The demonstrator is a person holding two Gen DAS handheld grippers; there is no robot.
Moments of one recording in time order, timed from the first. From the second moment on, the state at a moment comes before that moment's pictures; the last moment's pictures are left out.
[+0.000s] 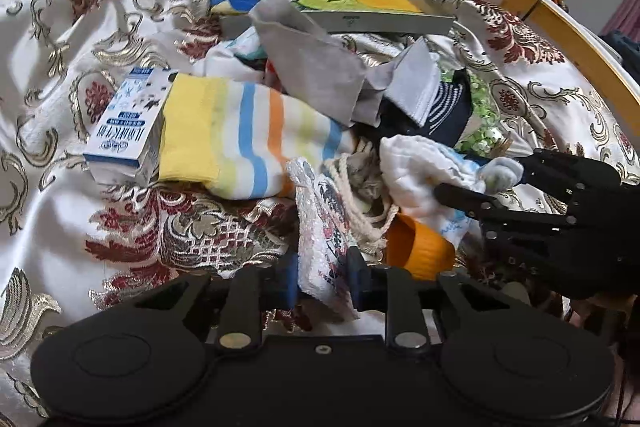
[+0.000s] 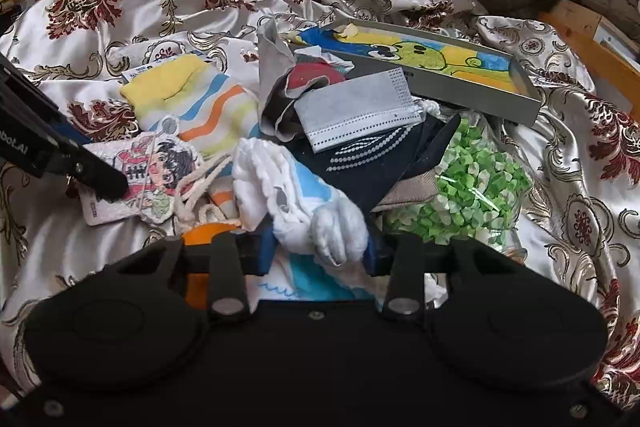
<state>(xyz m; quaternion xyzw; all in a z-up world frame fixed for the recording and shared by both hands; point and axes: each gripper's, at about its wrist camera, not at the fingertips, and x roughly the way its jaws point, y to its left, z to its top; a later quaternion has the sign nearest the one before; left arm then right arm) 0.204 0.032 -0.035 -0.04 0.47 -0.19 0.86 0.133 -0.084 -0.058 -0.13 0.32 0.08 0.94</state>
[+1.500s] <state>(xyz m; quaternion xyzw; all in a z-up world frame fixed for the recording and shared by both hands) 0.242 -0.059 0.066 0.06 0.17 -0.14 0.97 0.165 -0.130 -0.001 -0.13 -0.03 -0.02 0.99</state>
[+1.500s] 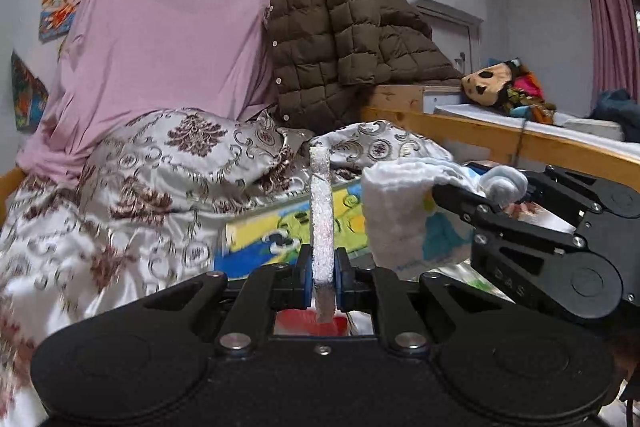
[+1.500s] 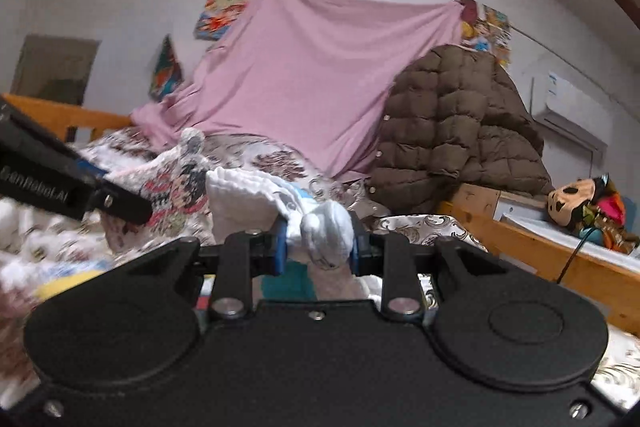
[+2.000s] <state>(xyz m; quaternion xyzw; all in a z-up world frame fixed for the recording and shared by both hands) 0.458 -0.129 0.040 0.02 0.22 -0.12 0.97 0.354 -0.252 -0.051 0.03 0.03 -0.06 1.00</state>
